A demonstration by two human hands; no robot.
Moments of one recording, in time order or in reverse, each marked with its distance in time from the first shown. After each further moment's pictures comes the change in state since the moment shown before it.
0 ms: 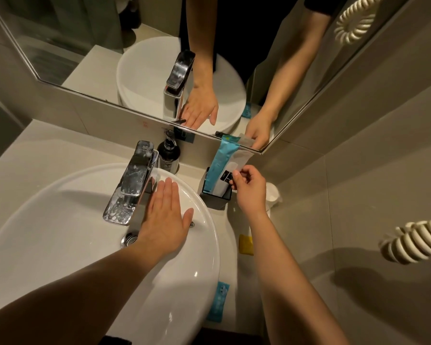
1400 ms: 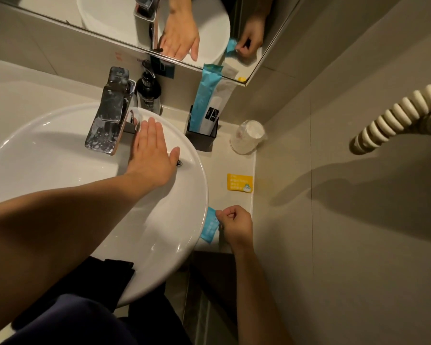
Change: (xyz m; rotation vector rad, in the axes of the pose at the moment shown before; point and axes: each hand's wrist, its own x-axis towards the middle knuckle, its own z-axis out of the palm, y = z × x) left_hand 0.006 -0.004 0.008 0.092 -0.037 -0.008; right_hand -0.204 0.096 -0.042 -0.175 -0.009 0.551
